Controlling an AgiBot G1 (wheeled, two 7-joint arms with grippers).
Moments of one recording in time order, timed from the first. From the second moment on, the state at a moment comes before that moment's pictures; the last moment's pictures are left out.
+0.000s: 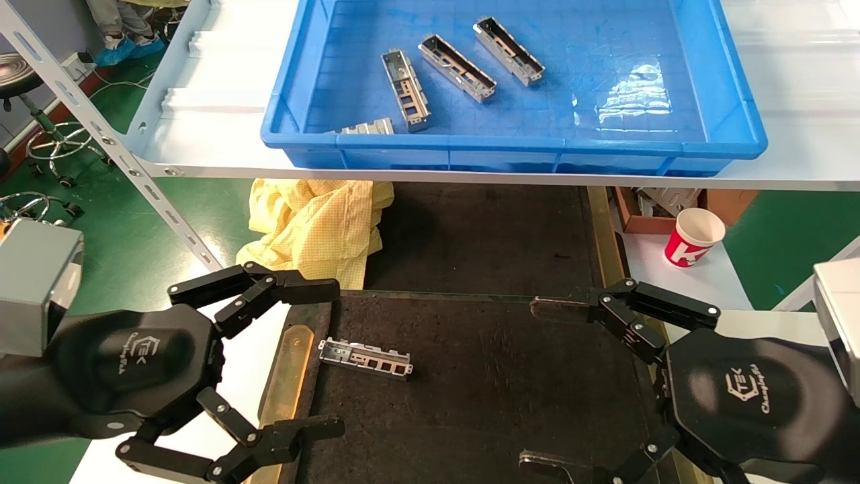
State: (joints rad) left arm -1.10 0.57 0.39 -1.25 0.65 1.45 -0.13; right arm 1.07 -0.61 -0.28 1.29 -0.73 -1.50 0.19
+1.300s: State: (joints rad) left arm -1.10 0.57 0.39 -1.25 0.65 1.45 -0.13; right arm 1.08 -0.61 -0.28 1.28 -0.73 -1.49 0.19
